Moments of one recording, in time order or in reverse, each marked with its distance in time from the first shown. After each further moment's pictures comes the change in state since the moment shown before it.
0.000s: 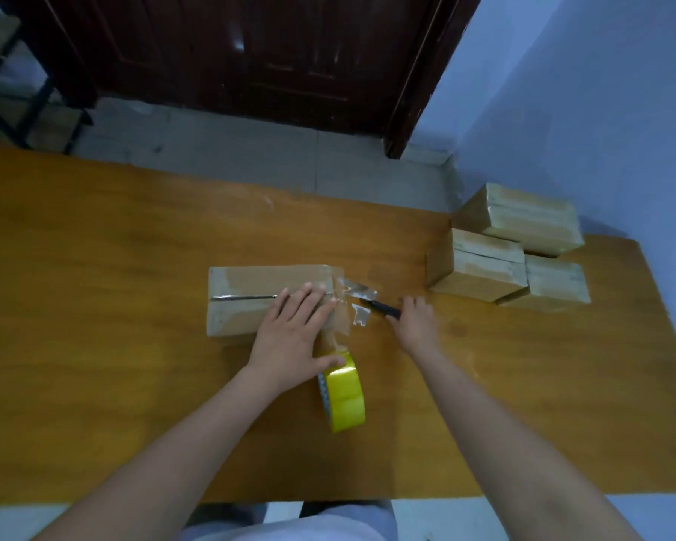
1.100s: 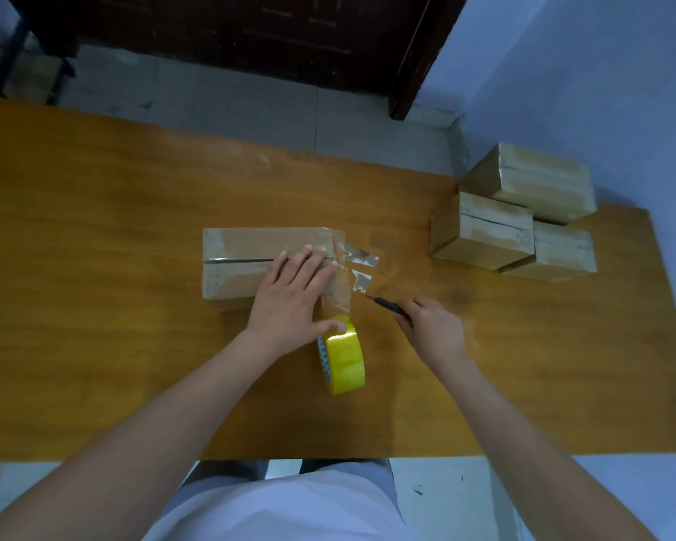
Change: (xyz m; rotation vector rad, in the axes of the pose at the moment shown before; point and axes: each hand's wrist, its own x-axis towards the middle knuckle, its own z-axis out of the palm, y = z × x) left_hand 0.002 0.000 -0.002 0.013 0.014 -0.008; right_hand -0.061 0.035 -0.001 -0.222 0.266 -0.394
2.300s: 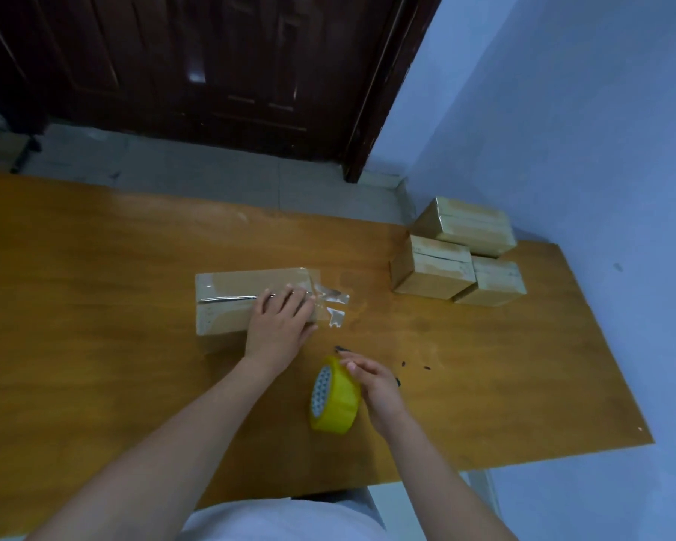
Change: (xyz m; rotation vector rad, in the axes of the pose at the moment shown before) left_hand 0.008 -0.001 0.011 0.032 0.269 0.019; right_hand -0.054 -0.074 -0.009 1.596 -0.133 0.587
